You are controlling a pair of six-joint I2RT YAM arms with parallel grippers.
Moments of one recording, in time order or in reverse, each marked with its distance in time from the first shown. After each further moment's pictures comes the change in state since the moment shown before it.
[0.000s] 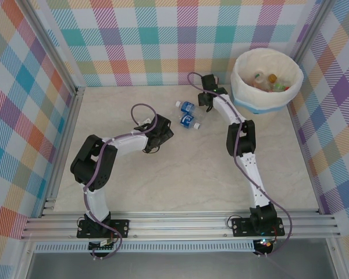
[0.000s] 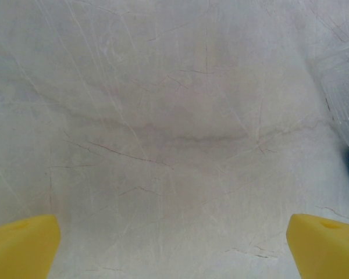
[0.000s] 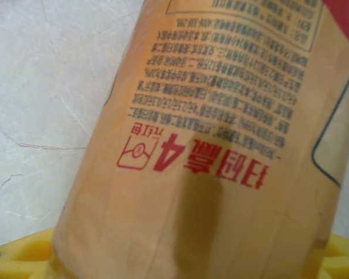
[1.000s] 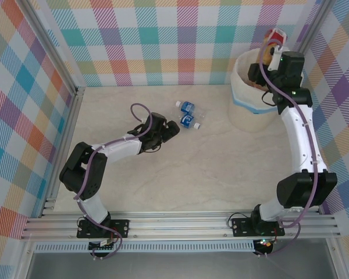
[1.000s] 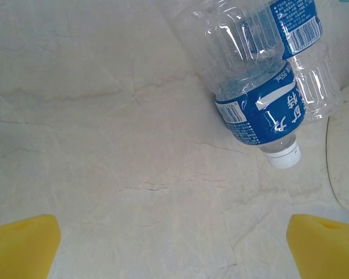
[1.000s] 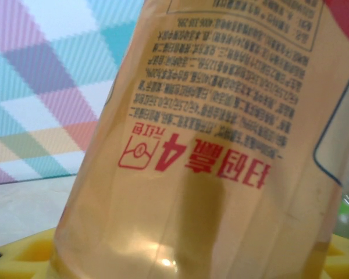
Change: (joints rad) left arm -0.007 -0.136 -0.103 0.195 0.233 0.072; right arm -0.303 -1.220 -0.877 0.161 -0.322 0.061
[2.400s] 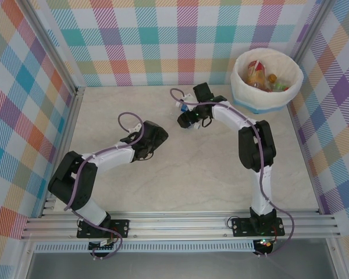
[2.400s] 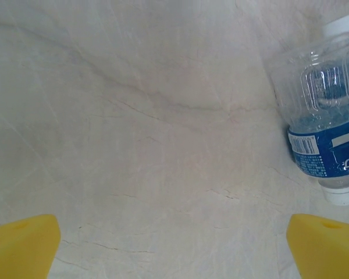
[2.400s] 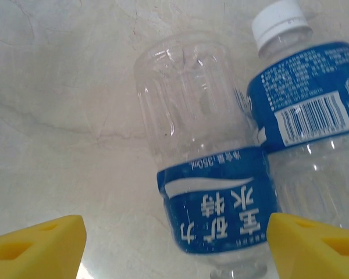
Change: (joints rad) left arm 0.000 -0.142 -0.152 -0.072 -0.188 -0.162; right arm 0.464 0.608 0.068 -0.034 -0.159 -0.412
